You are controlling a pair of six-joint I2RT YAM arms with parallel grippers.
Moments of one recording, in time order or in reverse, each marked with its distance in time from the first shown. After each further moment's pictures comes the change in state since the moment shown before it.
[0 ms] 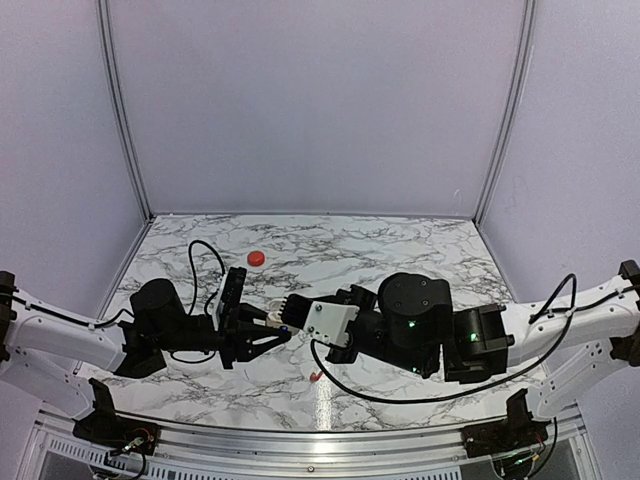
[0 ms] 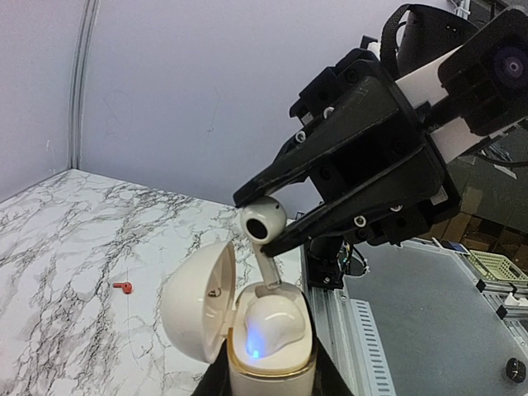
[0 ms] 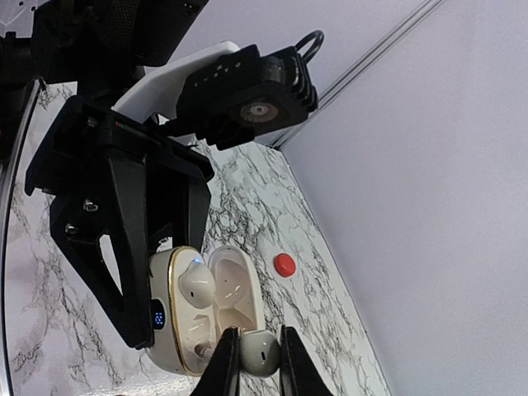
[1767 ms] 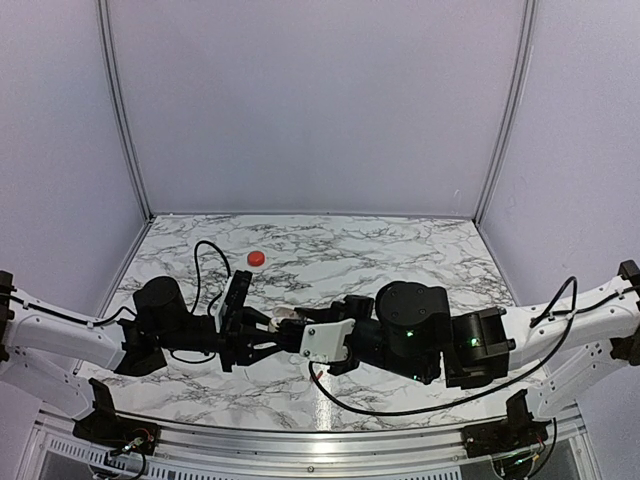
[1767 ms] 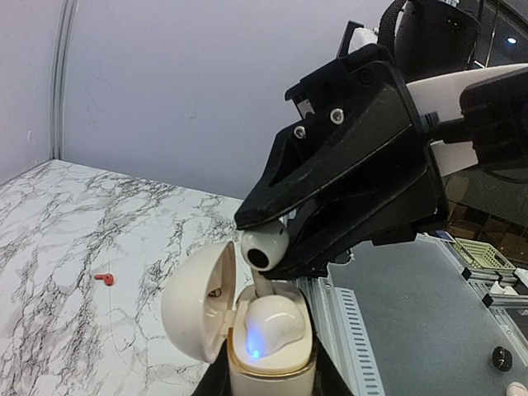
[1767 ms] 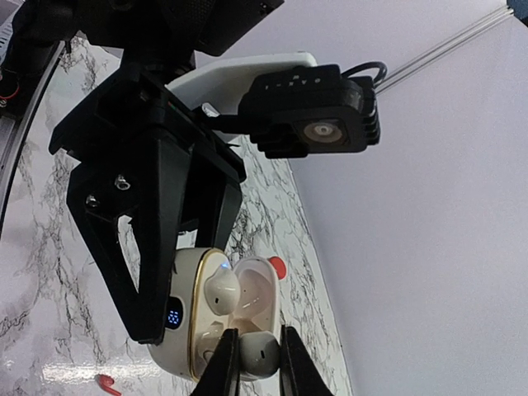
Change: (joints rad) left arm 0.000 -0.005 0.026 -0.067 0.053 0.003; right arm 0.033 0.004 0.000 -0.032 -0.012 -0.141
